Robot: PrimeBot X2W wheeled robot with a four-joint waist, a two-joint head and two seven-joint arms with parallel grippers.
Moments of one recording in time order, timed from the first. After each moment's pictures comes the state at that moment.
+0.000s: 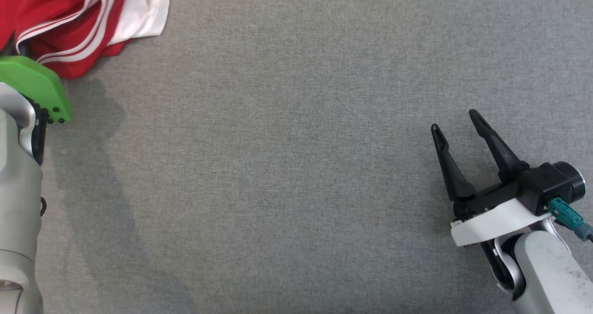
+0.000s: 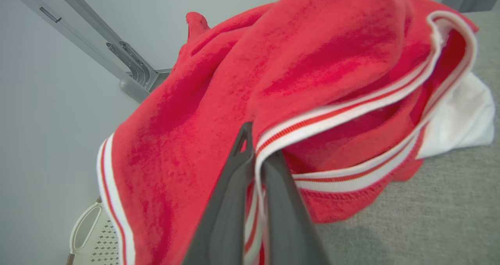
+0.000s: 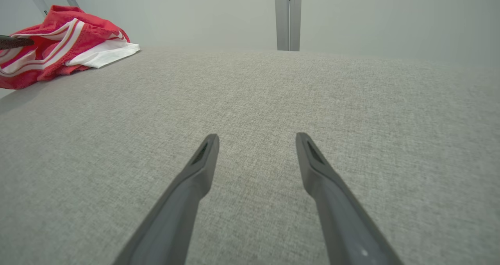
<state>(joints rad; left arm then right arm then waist) -1.03 0.34 -0.13 1.12 -0.21 -0.08 -0.11 -0.21 -0.27 0.19 0.05 0.22 0.13 -0.26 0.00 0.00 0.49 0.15</state>
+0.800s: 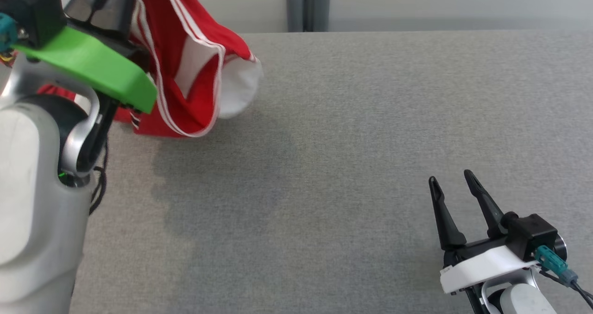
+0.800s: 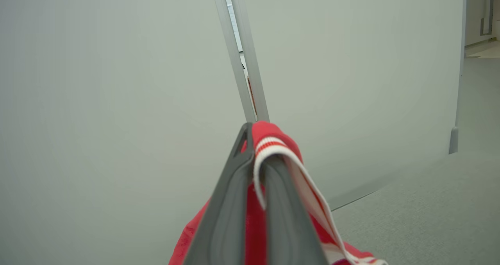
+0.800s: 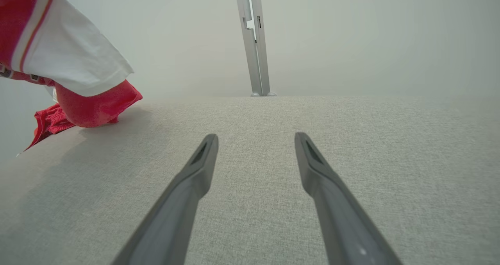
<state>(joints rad) -0.76 0.34 -0.26 -0.03 -0.40 -0.12 0.23 -0.02 -0.12 0.12 0.08 0.22 0.13 -0.26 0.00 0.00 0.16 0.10</state>
